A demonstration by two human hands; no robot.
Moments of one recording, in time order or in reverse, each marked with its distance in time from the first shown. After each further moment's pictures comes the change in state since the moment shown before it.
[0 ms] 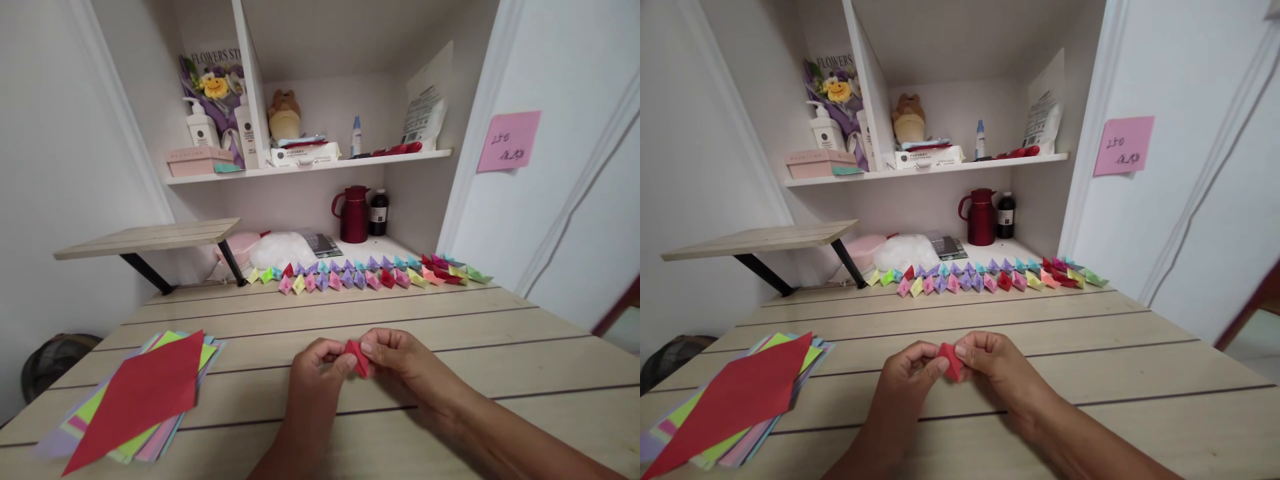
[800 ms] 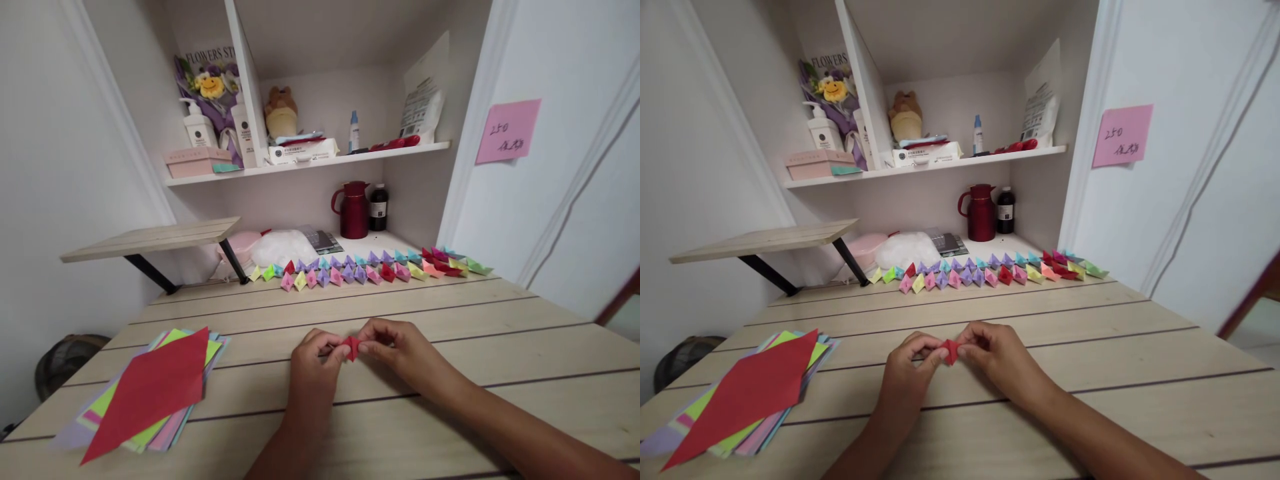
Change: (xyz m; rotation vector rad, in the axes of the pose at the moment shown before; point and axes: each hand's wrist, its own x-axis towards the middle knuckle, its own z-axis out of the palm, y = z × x) left_hand 0.005 -0.003 -0.009 0.331 0.002 0.214; right_hand 0.006 0.004 -0.013 -0.677 0.057 -0.218
